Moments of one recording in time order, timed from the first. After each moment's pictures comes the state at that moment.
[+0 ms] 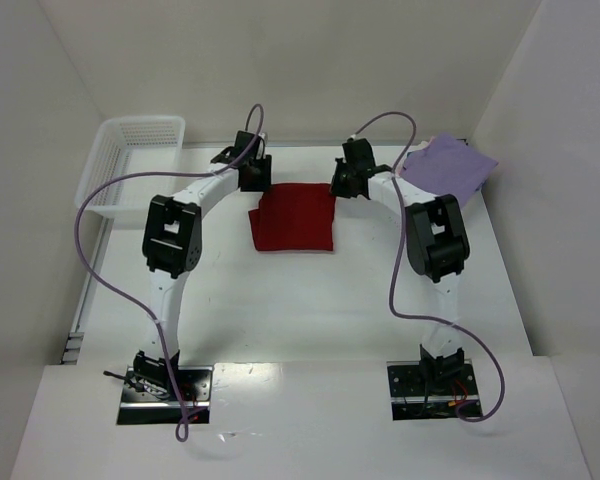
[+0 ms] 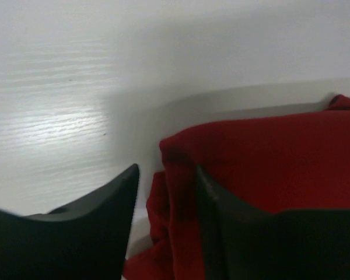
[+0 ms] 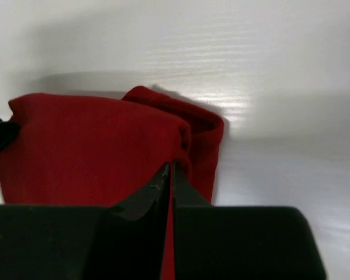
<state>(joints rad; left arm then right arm) -0.29 2.34 1.95 -0.46 0.01 -0.28 0.32 2.19 1.66 -0.23 -0.07 0.53</state>
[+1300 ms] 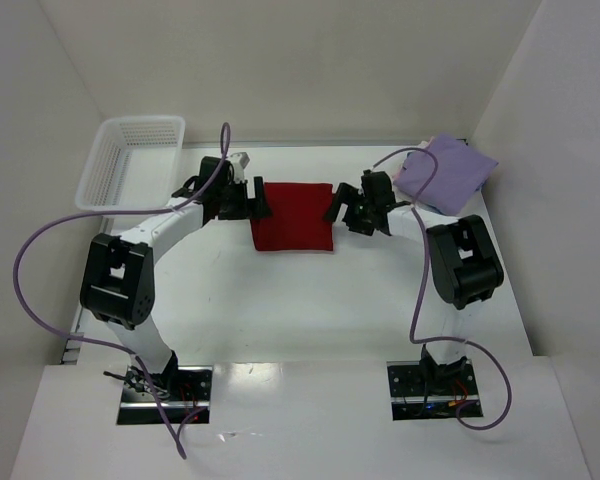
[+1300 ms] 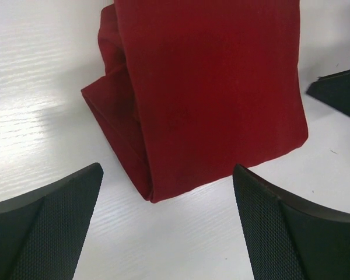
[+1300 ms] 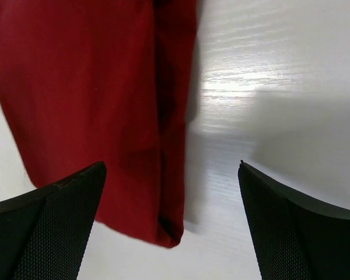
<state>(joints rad) -0.27 1.73 1.23 -0.27 0.25 -0.32 0.30 1.83 1.10 -0.02 -0.19 0.64</state>
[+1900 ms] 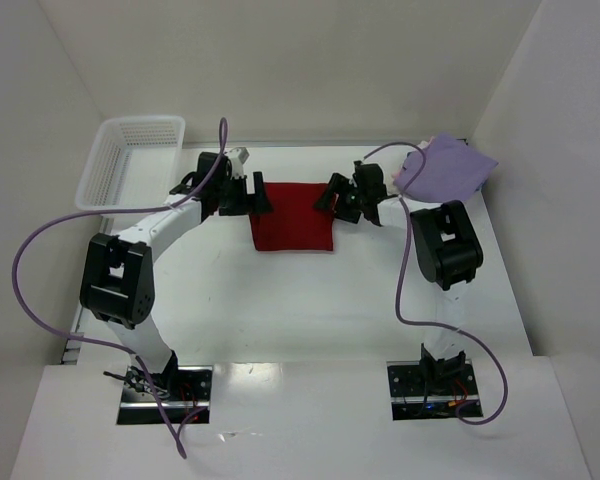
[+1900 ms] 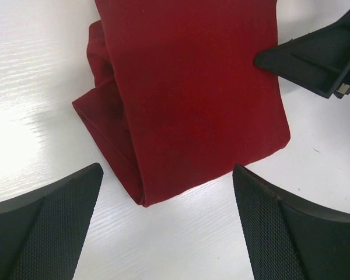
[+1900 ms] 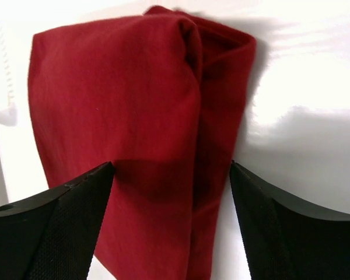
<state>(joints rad) -0.26 1.73 1.27 -0.27 0.30 -0.32 0.29 2.04 1.25 0.11 -0.30 0.67</state>
